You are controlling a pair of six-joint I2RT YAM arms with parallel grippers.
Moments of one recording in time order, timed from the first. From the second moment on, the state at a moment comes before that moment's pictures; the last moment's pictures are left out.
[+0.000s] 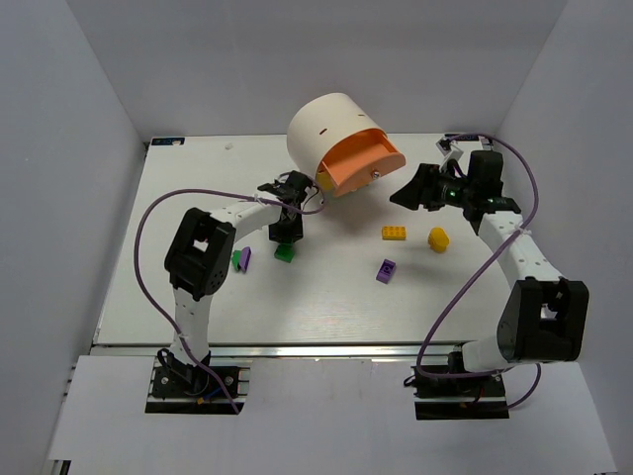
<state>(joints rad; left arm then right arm) -0.54 2.05 1.50 -0.66 -0.26 -0.55 0.03 1.43 1.08 -0.19 -0.81 0.21</state>
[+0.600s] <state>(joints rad) -0.55 1.56 1.43 -0.45 -0.08 -0.52 0.02 1.35 1.04 -0.30 -0.98 -0.11</state>
